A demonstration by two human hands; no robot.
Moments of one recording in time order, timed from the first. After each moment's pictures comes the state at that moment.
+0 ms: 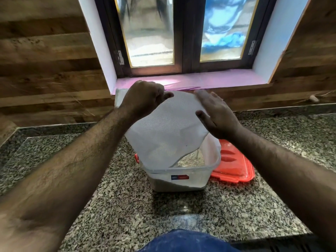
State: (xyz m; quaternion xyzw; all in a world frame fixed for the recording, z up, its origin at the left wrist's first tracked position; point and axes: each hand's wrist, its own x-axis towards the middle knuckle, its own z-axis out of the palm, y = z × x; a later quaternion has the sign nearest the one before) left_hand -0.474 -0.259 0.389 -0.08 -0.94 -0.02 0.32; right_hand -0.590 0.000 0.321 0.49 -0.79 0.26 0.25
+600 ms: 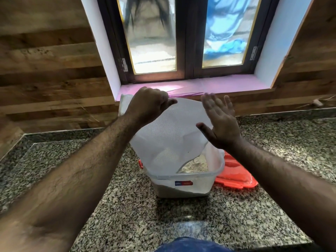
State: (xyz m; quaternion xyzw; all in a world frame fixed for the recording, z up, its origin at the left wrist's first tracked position) left_hand -0.475 -0.258 0.391 -0.09 -0.93 -0.01 0.35; right_hand -0.586 -0.004 0.303 0.45 -0.79 0.26 0.33
